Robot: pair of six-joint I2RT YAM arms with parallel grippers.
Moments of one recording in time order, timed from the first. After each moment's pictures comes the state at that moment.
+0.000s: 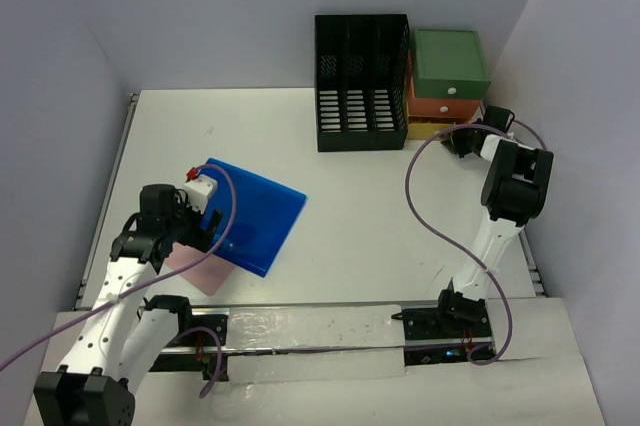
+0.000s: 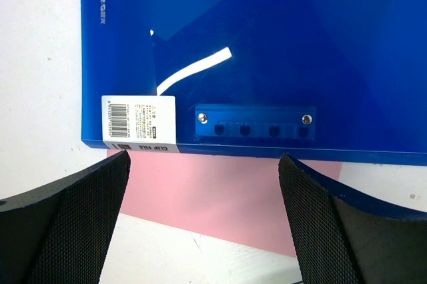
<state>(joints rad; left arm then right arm) -0.12 0.76 0.58 -0.63 0.10 0.37 -0.34 2.11 1.34 -0.02 -0.35 0.97</state>
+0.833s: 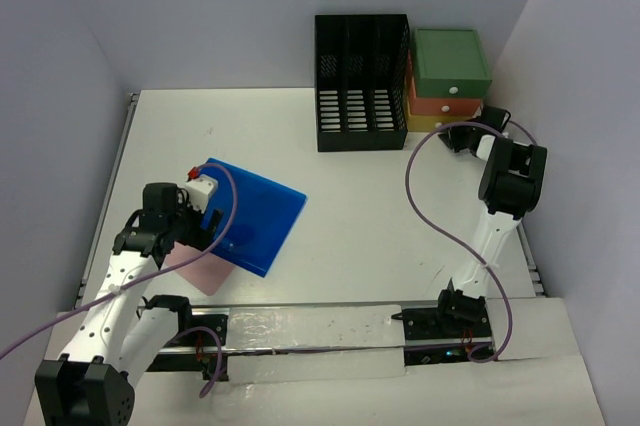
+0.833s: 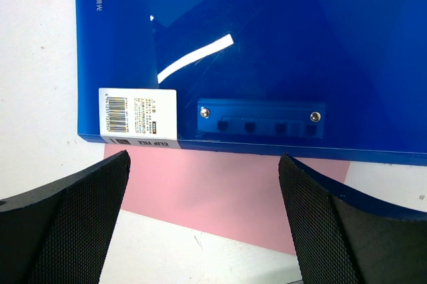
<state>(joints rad) -0.11 0.81 0.58 -0.62 0.08 0.37 -0.34 2.21 1.41 0.10 -0.36 1.12</state>
